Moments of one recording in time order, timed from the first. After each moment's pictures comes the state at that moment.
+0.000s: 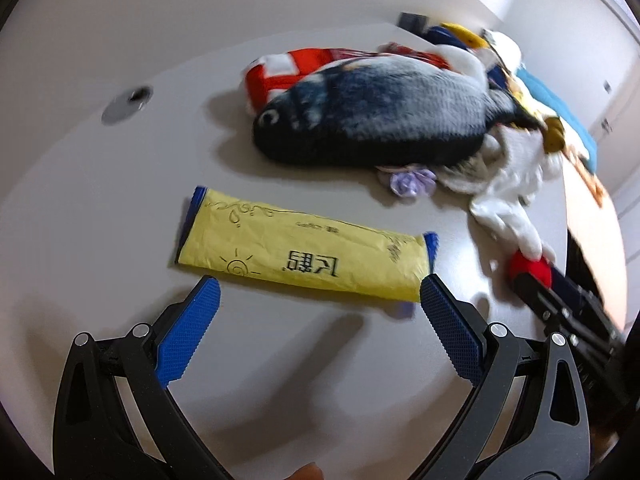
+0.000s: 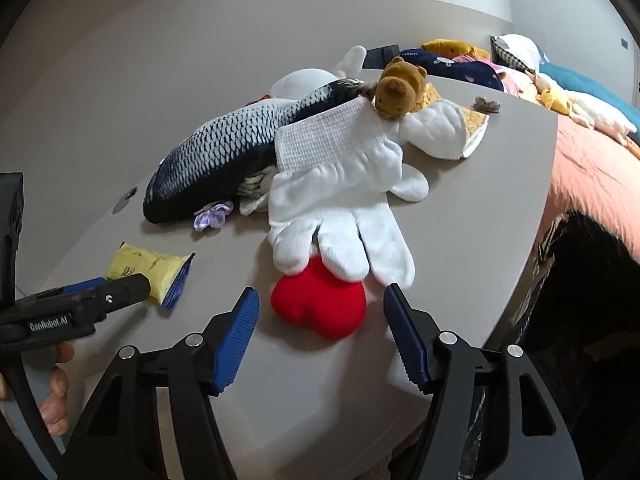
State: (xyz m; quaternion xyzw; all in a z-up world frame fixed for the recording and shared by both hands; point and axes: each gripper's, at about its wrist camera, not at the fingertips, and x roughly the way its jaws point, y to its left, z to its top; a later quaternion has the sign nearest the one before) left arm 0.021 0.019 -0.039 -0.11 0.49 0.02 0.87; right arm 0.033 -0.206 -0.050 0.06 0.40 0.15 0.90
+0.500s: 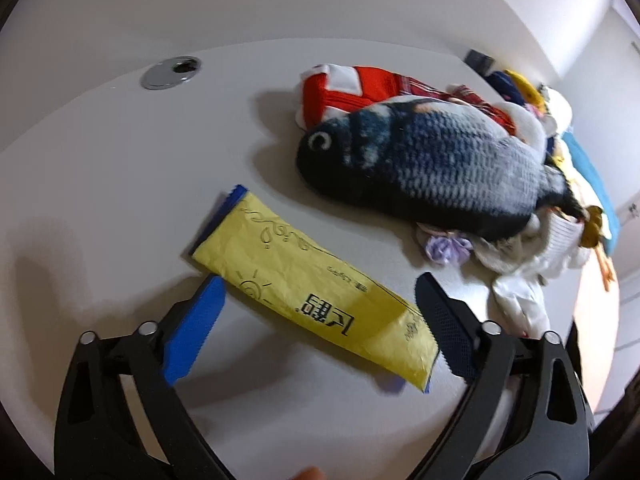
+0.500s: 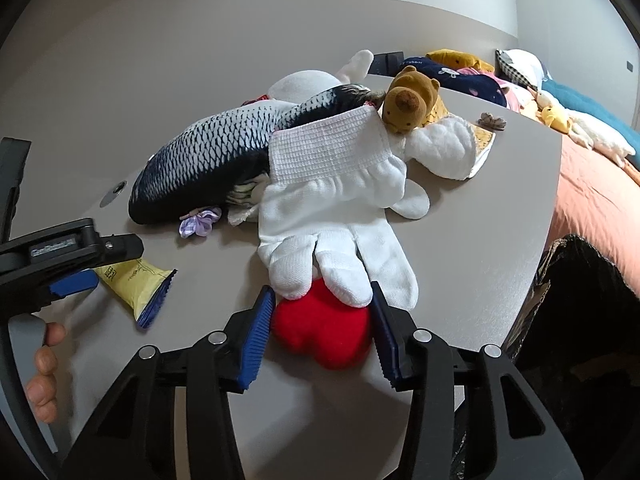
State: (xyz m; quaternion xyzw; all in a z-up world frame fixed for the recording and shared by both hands) left arm 0.044 0.027 -0.040 -0.19 0.48 0.12 0.85; right arm 0.046 -0.204 -0.051 0.03 0.40 0.15 0.91
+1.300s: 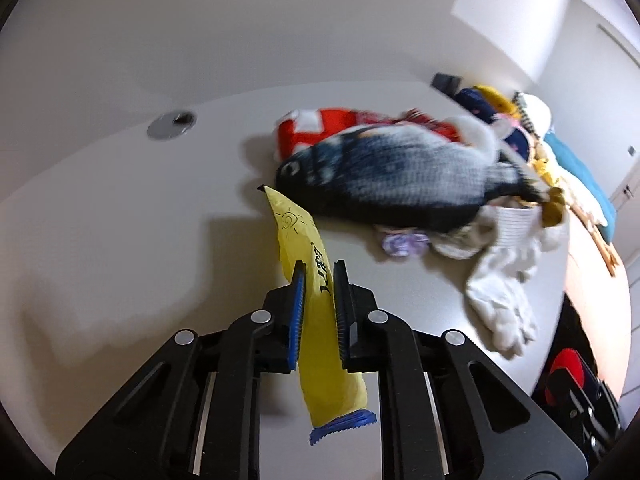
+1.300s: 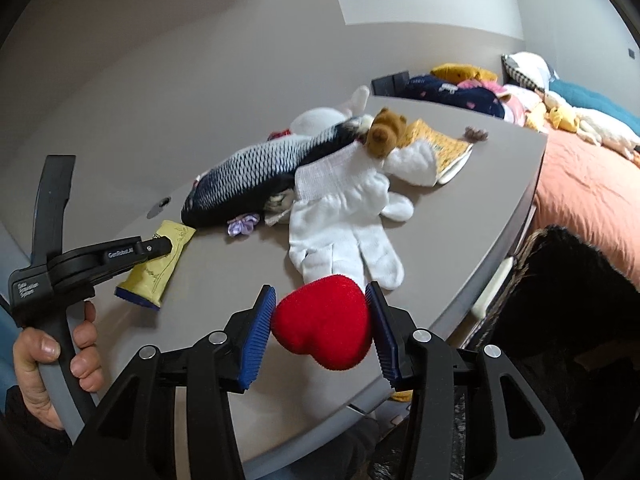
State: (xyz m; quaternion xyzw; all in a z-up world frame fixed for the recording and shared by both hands) left arm 0.002 -0.003 -0.006 -0.14 0.40 0.09 0.90; right arm -0.012 -0.243 -0.009 0.06 0.36 0.19 0.91
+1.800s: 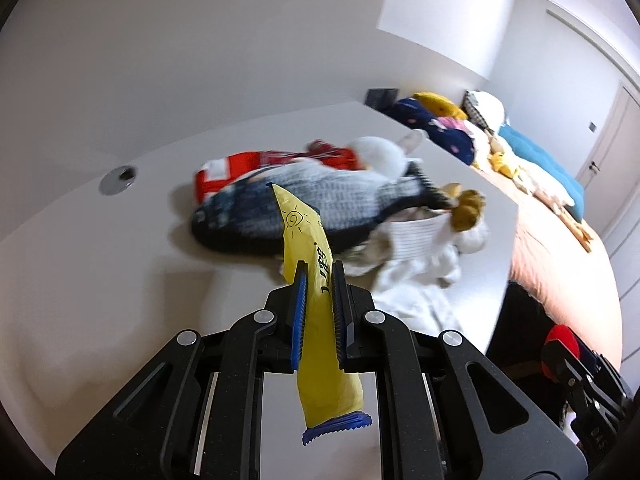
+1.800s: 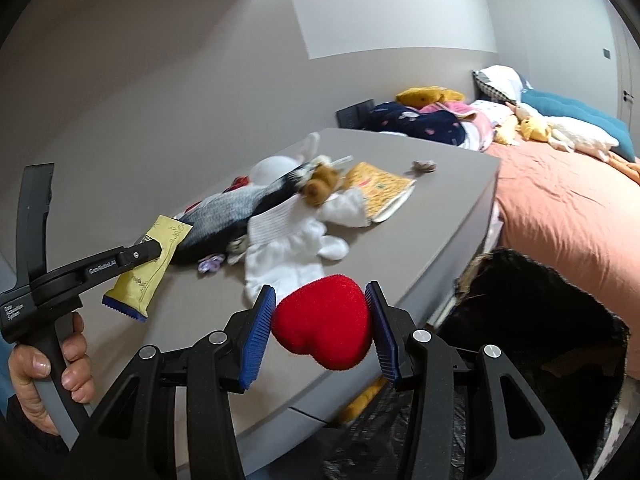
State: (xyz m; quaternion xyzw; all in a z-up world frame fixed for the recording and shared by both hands) left arm 0.012 -0.063 0.034 -0.10 0.37 0.02 0.92; right arm -0.014 -0.302 0.022 0.08 0.34 0.14 0.93
